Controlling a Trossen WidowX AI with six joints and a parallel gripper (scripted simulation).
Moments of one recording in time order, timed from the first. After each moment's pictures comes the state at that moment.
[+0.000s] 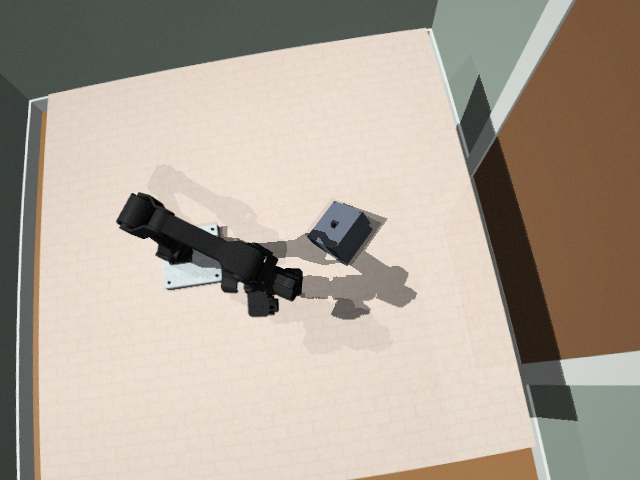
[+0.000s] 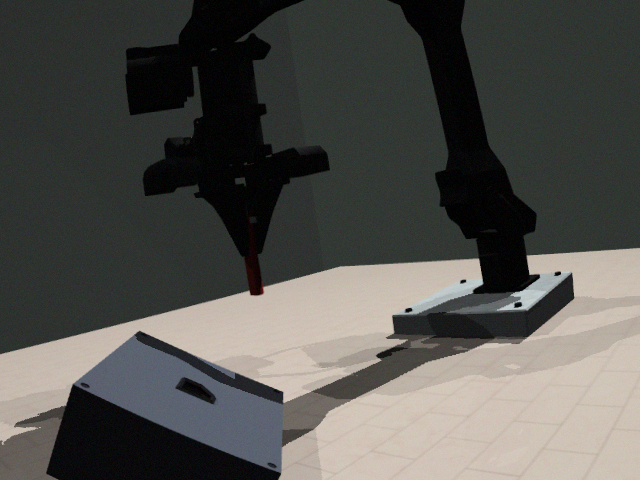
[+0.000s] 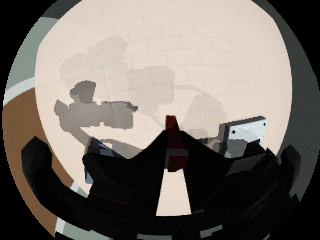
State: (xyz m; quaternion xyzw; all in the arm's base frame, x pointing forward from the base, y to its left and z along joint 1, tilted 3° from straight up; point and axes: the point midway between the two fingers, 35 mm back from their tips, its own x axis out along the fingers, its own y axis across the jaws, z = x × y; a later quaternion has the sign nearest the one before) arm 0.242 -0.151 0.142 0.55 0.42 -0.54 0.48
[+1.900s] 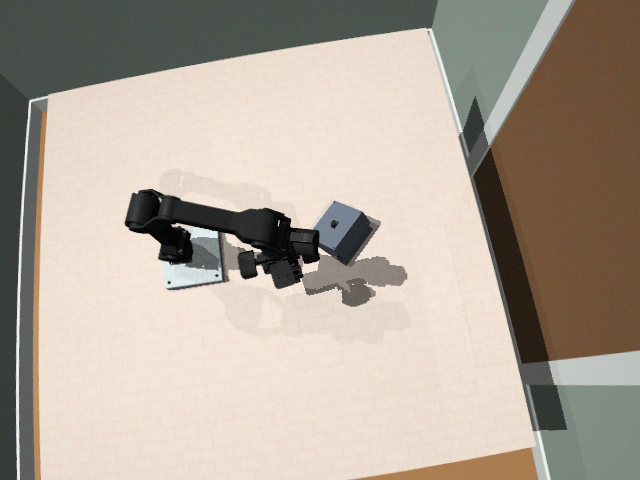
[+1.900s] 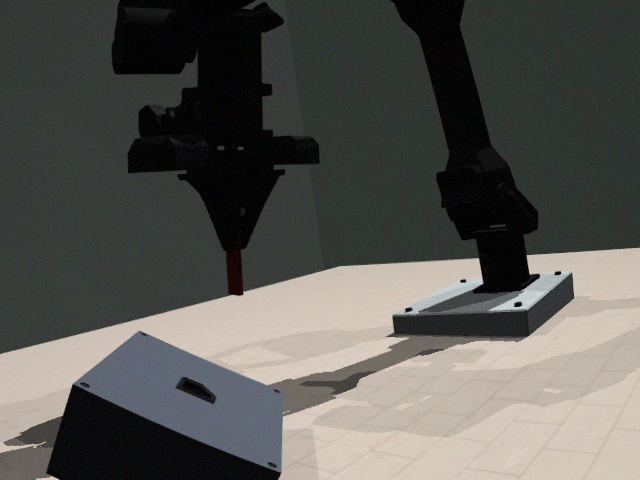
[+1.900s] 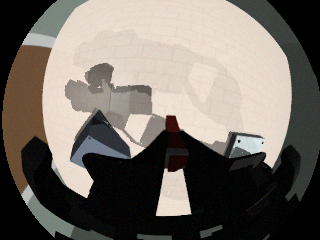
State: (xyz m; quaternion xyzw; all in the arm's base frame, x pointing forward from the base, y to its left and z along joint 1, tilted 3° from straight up) arm 0.289 -0.109 0.154 0.45 0.45 -0.50 0.59
